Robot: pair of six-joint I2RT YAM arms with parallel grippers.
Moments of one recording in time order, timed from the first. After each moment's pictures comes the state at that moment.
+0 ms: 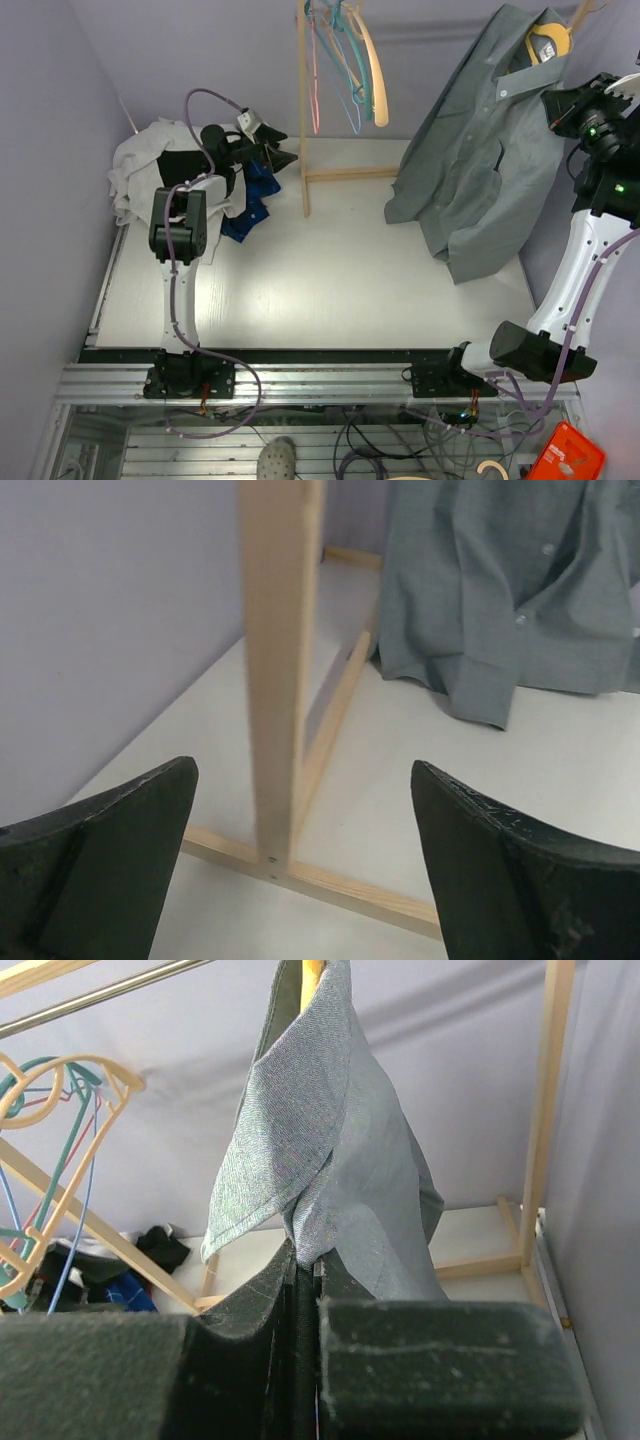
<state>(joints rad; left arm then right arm) -0.13 2.30 1.63 0.88 1.09 -0.23 -0.44 1.37 1.91 -0.50 -0.52 0.30</state>
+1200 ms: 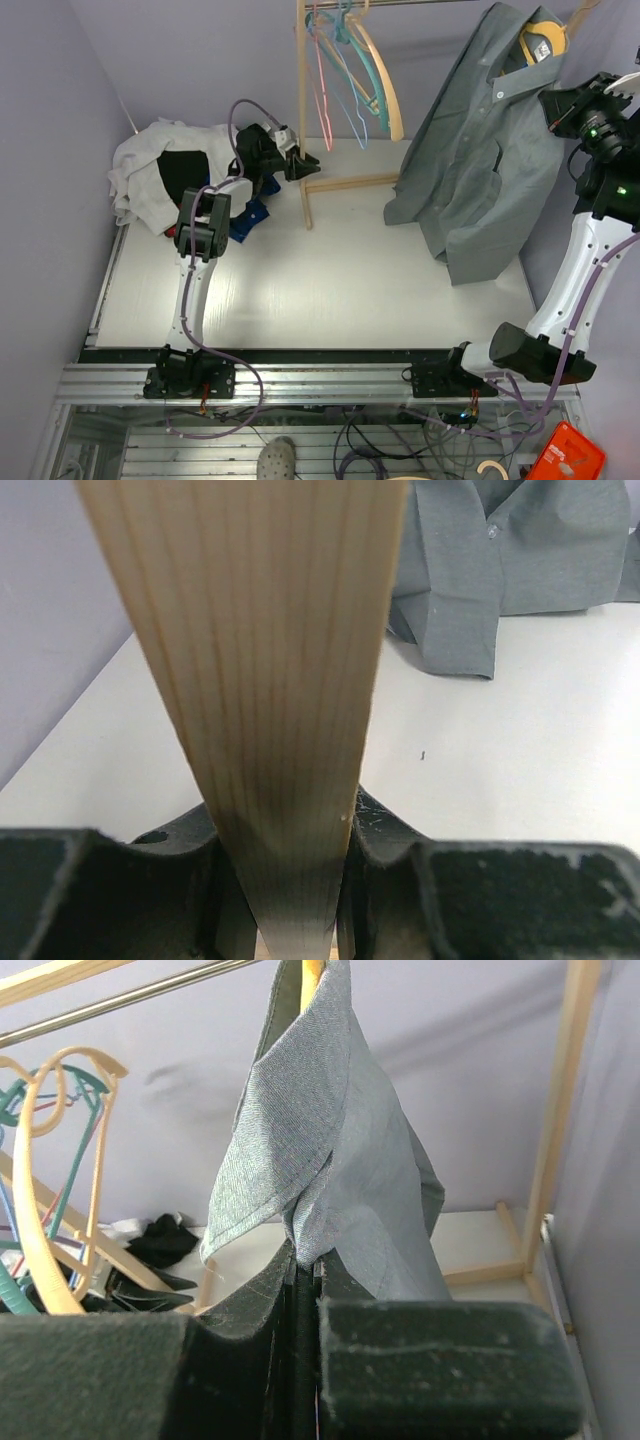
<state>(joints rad) -0.24 2.54 1.89 0.69 1.17 0.01 -0.44 1.36 1.92 -0.50 -0.58 0.29</state>
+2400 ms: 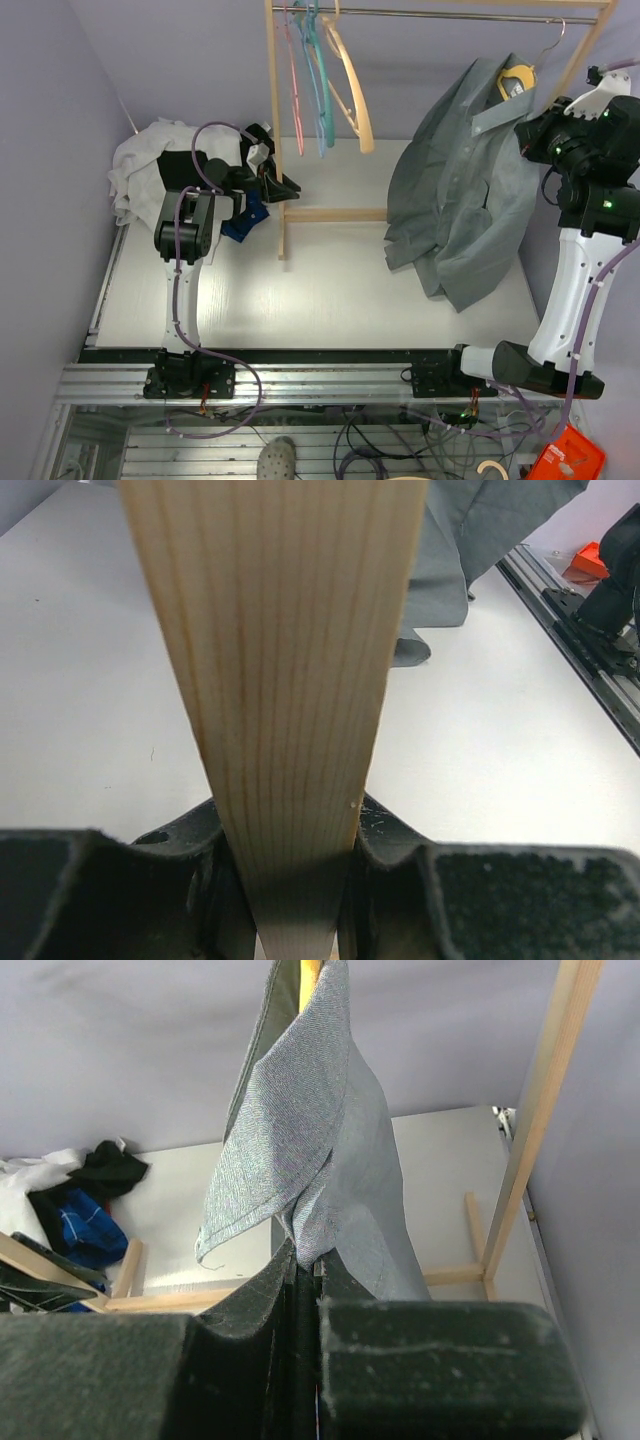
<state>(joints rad) -0.16 2.39 1.46 1.46 1.50 -0.69 -0.25 1.30 1.93 -0.82 -0.27 0.15</state>
